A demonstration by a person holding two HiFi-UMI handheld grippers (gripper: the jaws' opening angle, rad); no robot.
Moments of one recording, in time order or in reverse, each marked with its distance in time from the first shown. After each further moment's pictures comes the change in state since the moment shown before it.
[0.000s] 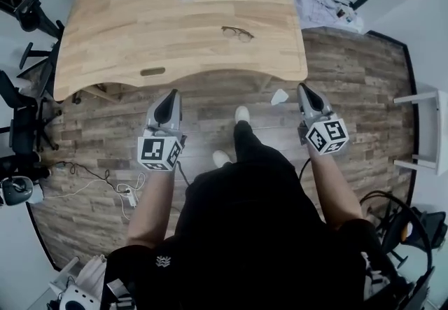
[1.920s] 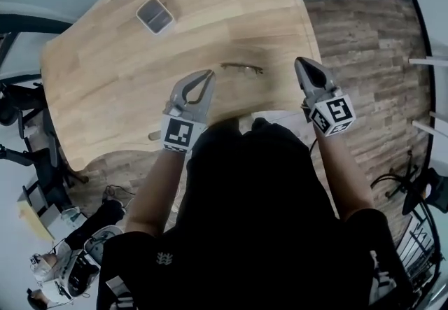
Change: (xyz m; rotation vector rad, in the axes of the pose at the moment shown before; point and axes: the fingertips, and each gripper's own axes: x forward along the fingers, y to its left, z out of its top) left arm 0.362 0.041 -0.014 0.242 0.141 -0.502; right arm 0.279 -0.140 0.023 0.054 0.087 -0.088
